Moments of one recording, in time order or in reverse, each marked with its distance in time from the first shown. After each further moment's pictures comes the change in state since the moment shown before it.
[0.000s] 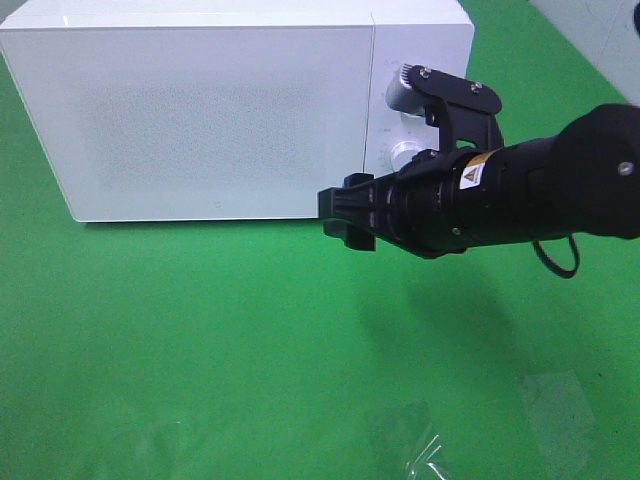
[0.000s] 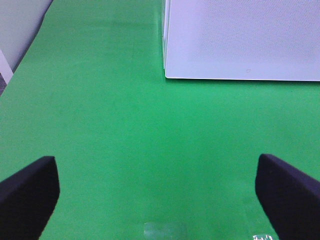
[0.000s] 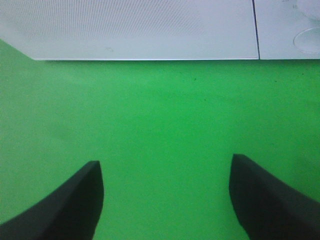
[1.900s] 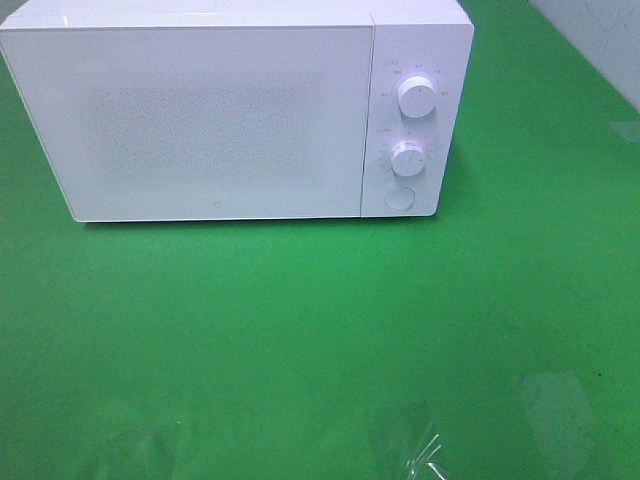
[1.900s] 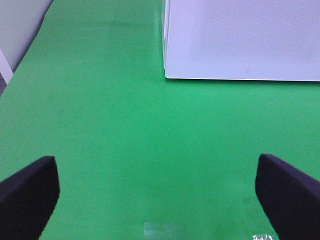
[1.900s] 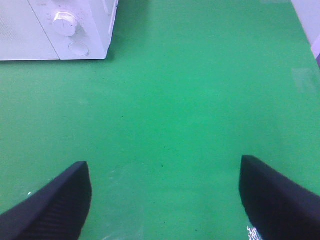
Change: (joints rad) left arm 0.000 0.000 0.000 0.000 0.000 0.000; right arm -0.525 -1.181 0.078 -0.387 1.038 -0.062
